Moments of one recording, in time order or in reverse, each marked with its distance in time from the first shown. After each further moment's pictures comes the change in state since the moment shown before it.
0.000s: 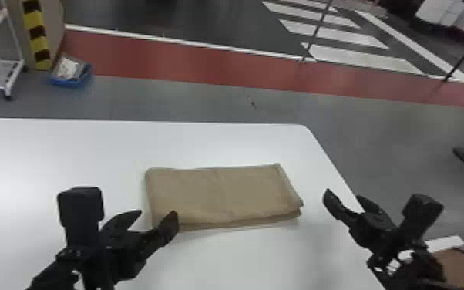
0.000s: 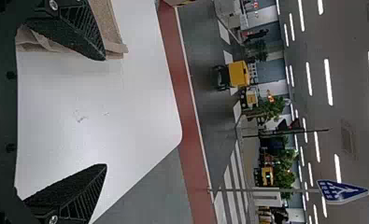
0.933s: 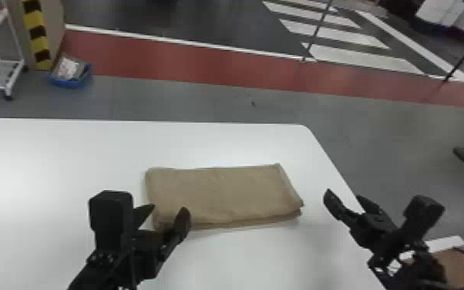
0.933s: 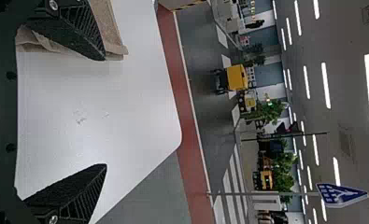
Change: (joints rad) left arm -0.031 0.001 -0.130 0.046 -0.108 -0.113 0.108; right arm -0.004 -0.003 -0.007 0.024 -0.009 -0.022 0.027
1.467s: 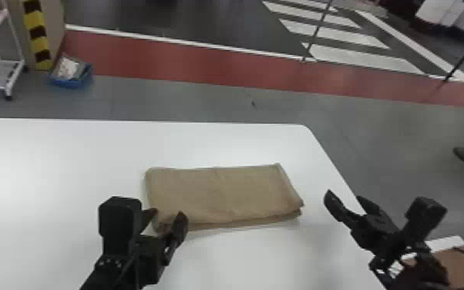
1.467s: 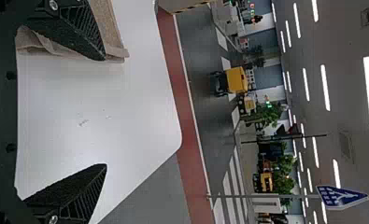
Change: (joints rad) left arm -0.001 -0.003 -0.027 0.019 -0.056 0.008 0.035; right arm 0.012 0.002 -0.004 -0.010 -0.007 -0.002 0.012
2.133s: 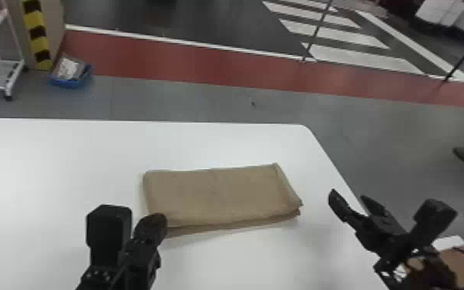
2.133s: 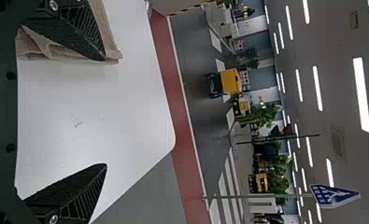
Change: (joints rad) left arm 0.058 0.034 0.017 -0.079 -0.016 0.020 0.017; right arm 0.035 0.006 -0.014 -0.048 -0.039 0.000 0.000
